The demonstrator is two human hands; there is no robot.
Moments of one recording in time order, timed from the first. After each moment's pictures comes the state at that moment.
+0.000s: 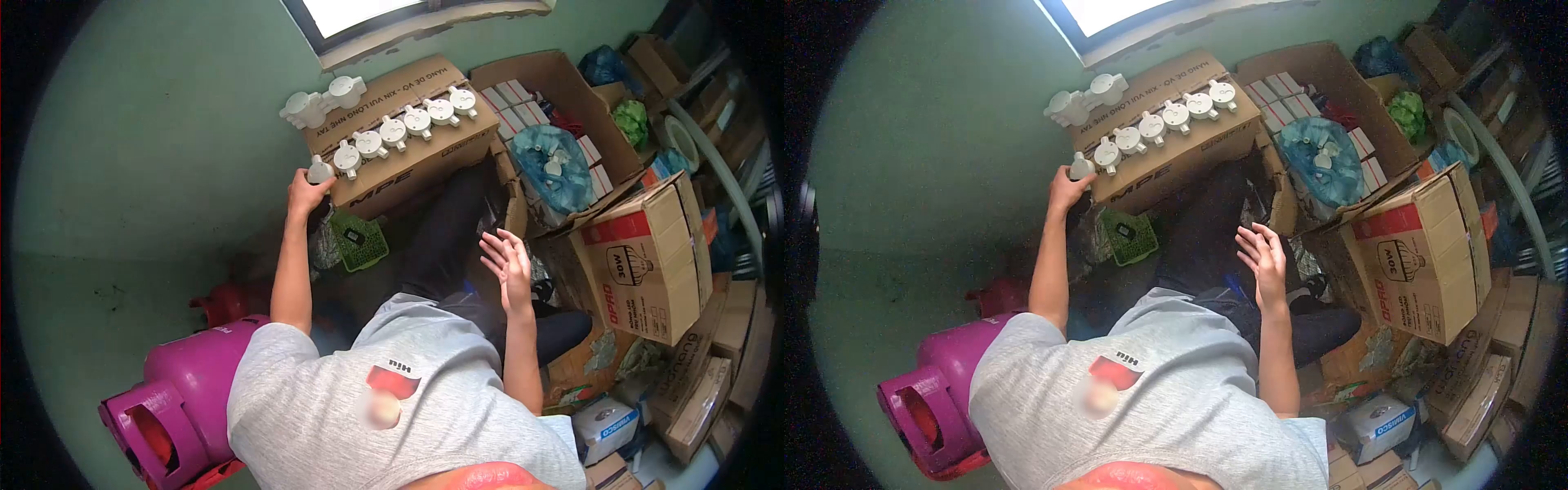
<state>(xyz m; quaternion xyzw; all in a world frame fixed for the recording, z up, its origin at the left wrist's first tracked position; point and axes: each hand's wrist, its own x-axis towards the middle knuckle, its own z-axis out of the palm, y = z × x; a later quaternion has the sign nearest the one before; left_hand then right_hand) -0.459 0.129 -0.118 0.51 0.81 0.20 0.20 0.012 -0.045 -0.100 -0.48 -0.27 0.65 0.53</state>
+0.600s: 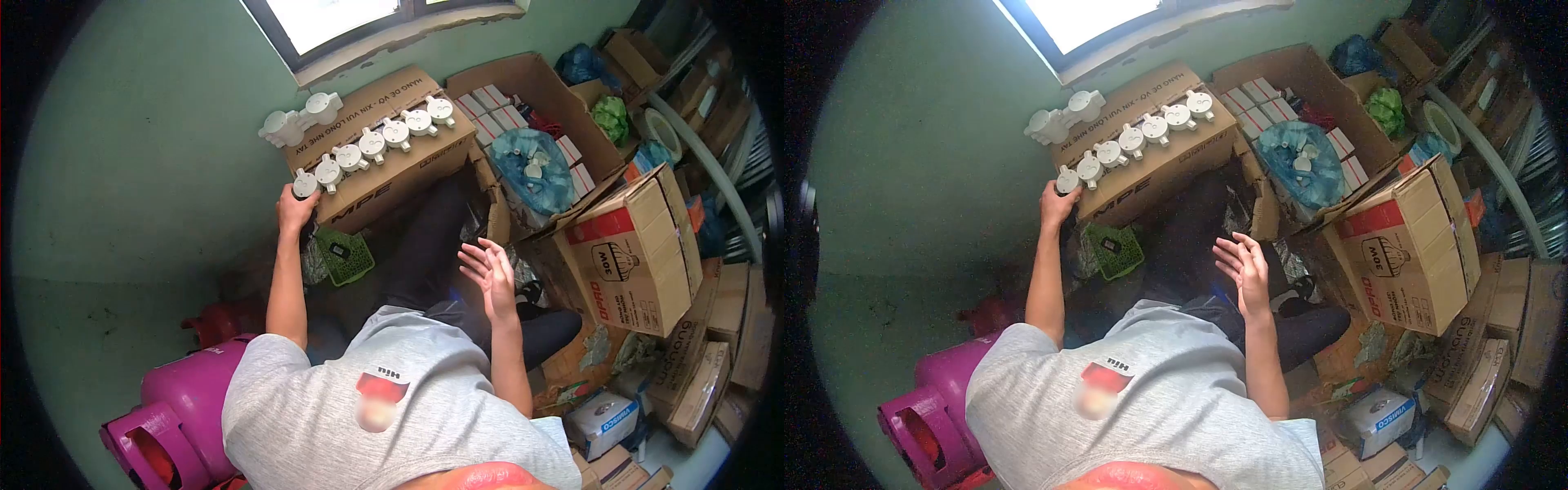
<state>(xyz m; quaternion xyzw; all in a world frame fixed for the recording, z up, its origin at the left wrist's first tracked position) -0.439 0.132 -0.128 0.51 0.80 0.25 0.17 0.008 -0.050 -0.094 -0.45 -0.23 0.66 0.56</state>
